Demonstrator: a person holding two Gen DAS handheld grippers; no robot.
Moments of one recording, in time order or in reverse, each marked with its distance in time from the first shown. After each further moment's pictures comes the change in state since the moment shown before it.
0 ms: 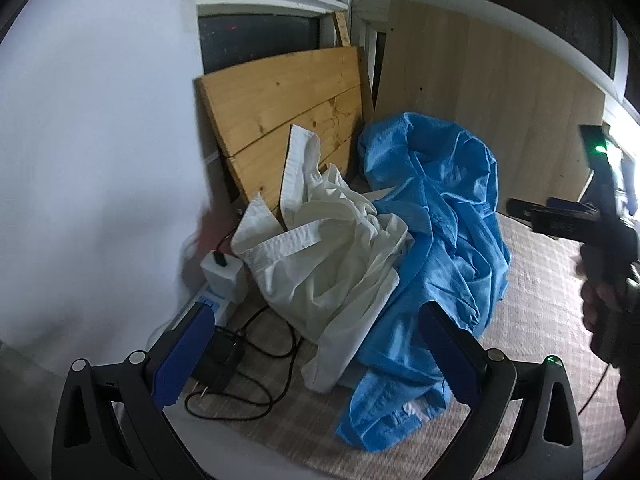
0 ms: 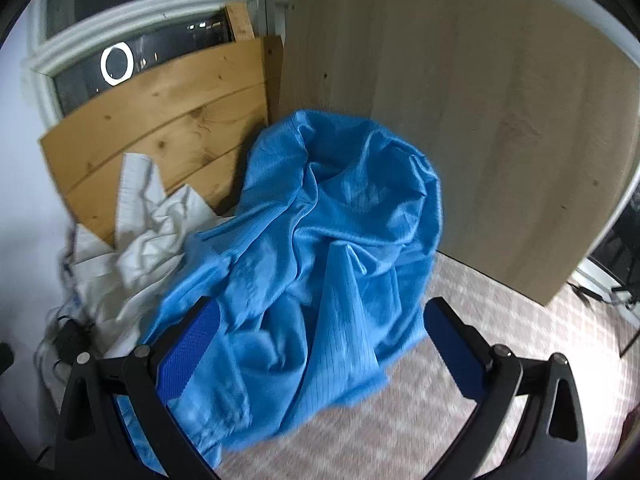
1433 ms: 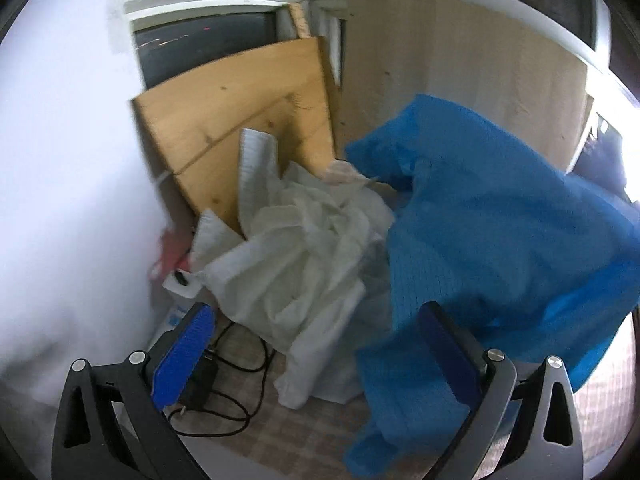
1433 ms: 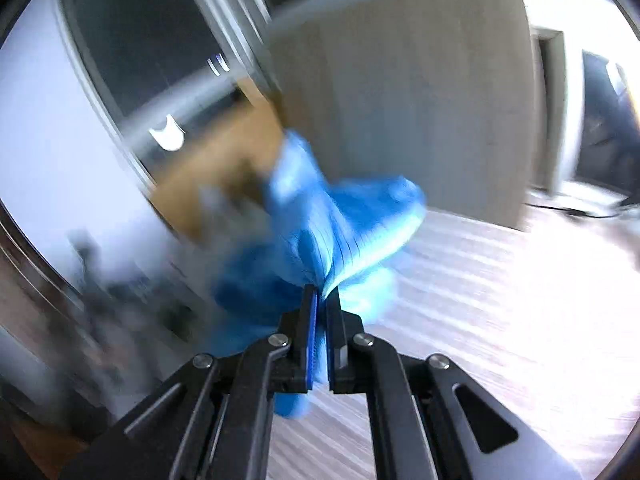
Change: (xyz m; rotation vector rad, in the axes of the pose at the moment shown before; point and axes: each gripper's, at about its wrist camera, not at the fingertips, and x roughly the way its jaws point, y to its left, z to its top) left arm 0.011 -0.039 0.010 0.112 0.046 -0.057; right arm -0.175 -0.126 -0.112 0.148 0.087 0.140
